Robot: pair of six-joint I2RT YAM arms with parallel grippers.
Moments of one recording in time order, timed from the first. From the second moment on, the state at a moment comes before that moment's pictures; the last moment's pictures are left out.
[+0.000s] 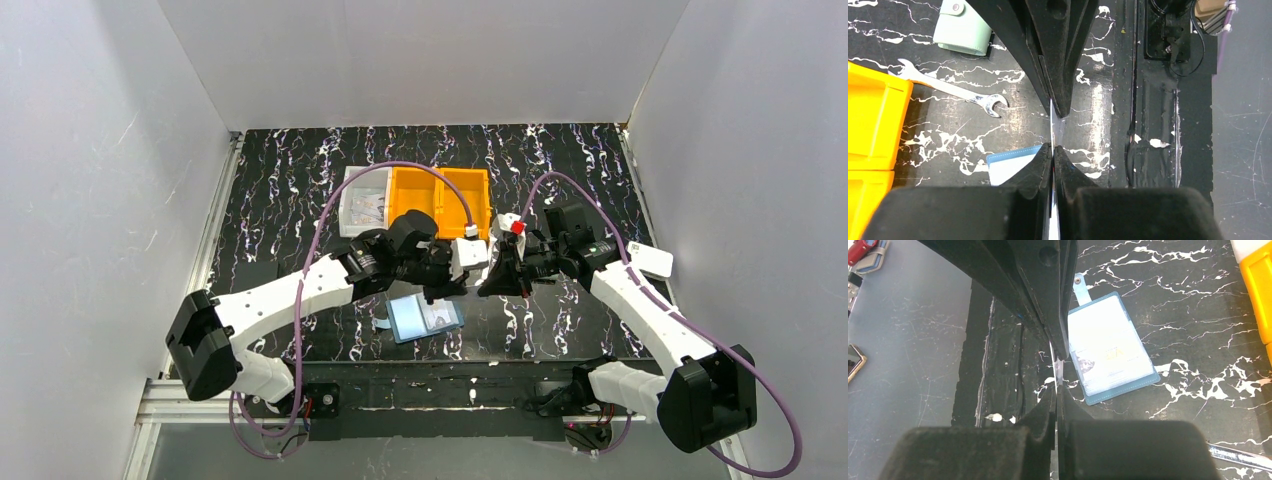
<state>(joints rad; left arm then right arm) -0.97 1.39 1.09 -0.35 0.45 0.30 0.39 1.12 0.81 -0.58 -1.17 -0.56</state>
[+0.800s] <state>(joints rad) -0.26 1.34 1.21 -0.61 0.50 0.58 0.11 1.09 0.78 -0.47 -1.11 -0.48</state>
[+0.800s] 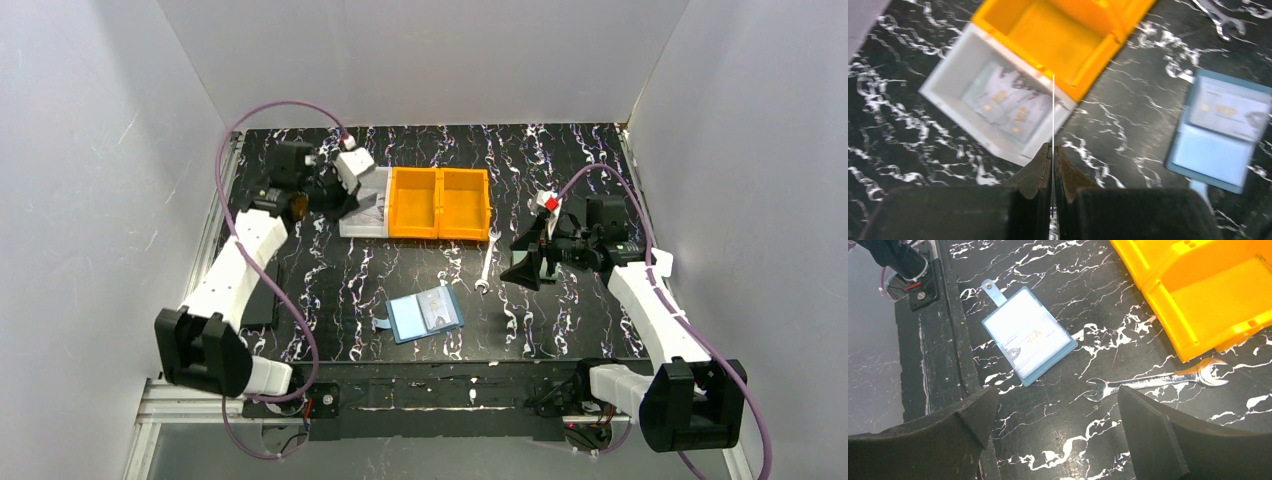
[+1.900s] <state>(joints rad) -0.12 2.04 1.71 -0.85 0.70 0.96 0.10 1.13 0.77 -0.49 -1.07 -0.51</state>
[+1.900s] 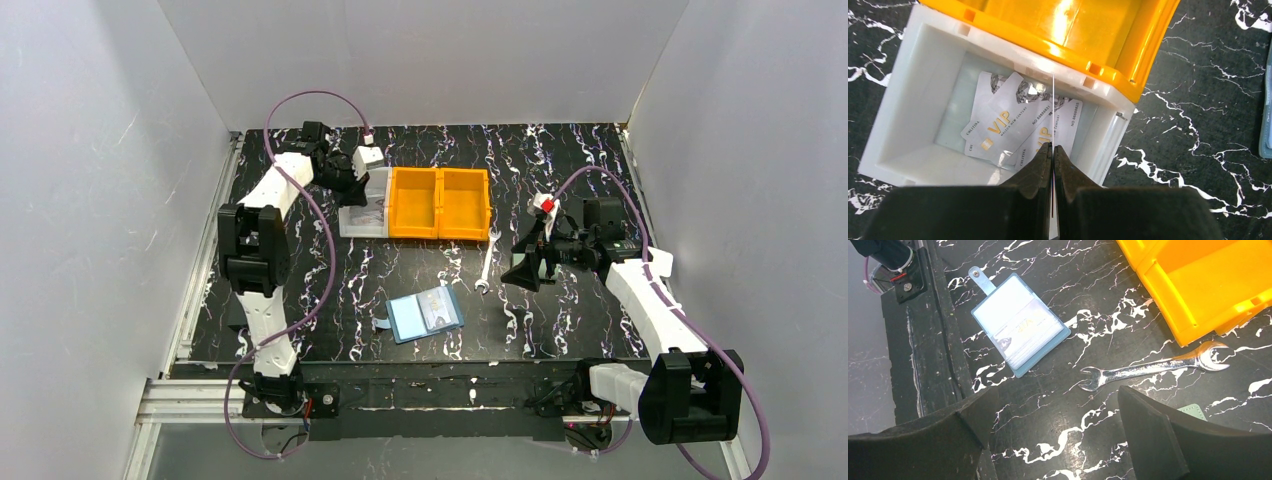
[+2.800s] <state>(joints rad) -0.12 2.12 1.70 -0.69 0.50 0.79 0.08 1.13 0.77 -0.50 -1.06 -0.51</state>
